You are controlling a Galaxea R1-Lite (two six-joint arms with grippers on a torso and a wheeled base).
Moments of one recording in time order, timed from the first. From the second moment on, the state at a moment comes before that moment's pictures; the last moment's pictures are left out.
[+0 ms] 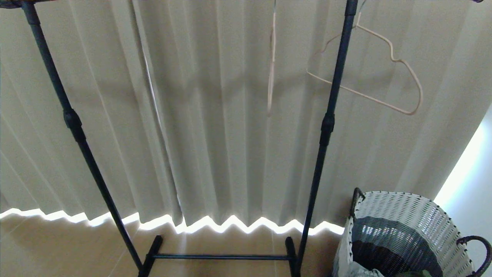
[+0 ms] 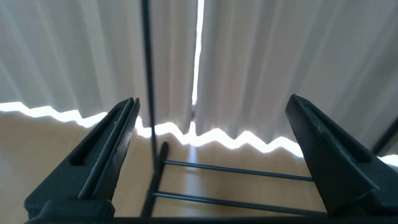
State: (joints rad) left arm 0.00 0.00 -0.01 0.03 0.10 -0.03; right arm 0.01 0.00 -0.04 0.10 -0.10 0.00
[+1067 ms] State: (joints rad) left arm 0.00 0.00 -0.01 0.03 0.10 -0.03; right arm 0.08 0.26 -0.13 0.20 -0.01 -0.33
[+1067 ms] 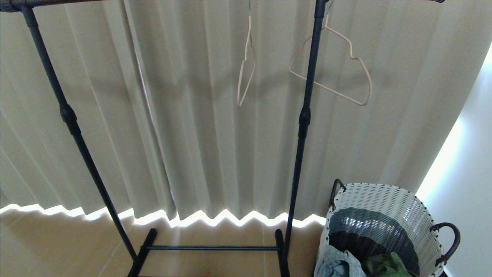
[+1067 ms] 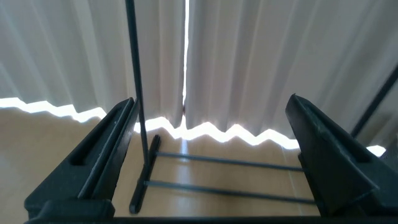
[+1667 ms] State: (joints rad) left arm 0.00 0.00 -0.01 0.03 0.10 -0.03; right arm 0.10 1.14 -0.18 -0.13 -0.07 -0.66
